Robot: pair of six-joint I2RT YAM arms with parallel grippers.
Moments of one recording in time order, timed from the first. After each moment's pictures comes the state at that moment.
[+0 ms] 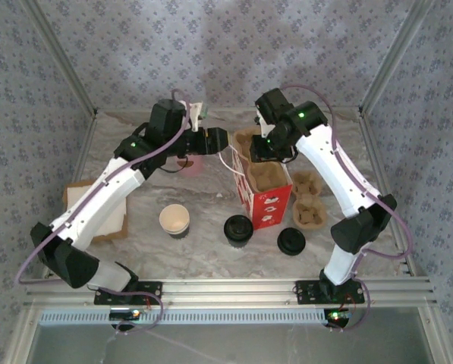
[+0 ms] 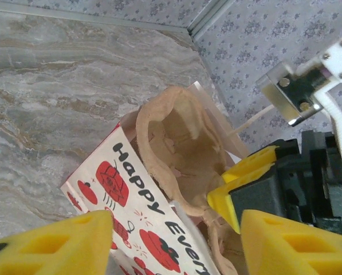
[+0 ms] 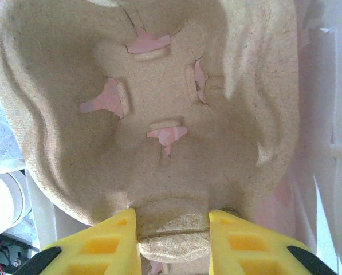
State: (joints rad) left arm -0.62 1.44 1.54 -0.61 0.31 -0.56; right arm 0.55 1.74 2.00 -1.42 -0.08 0.37
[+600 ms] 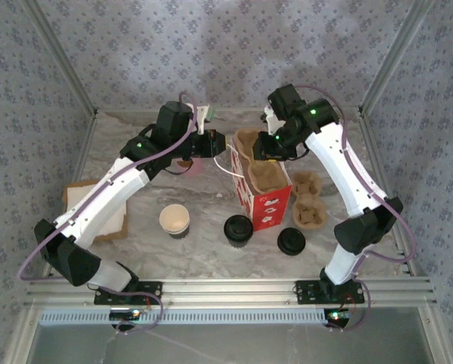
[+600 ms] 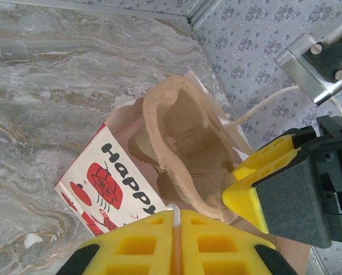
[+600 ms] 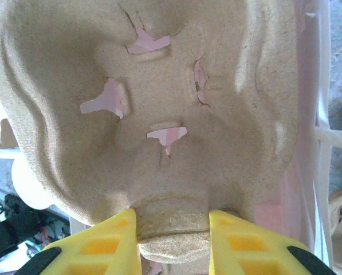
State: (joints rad) left arm -0.65 1.46 1.54 -0.61 0.29 -0.56; right arm 0.47 1.72 2.00 -1.44 -0.26 0.36
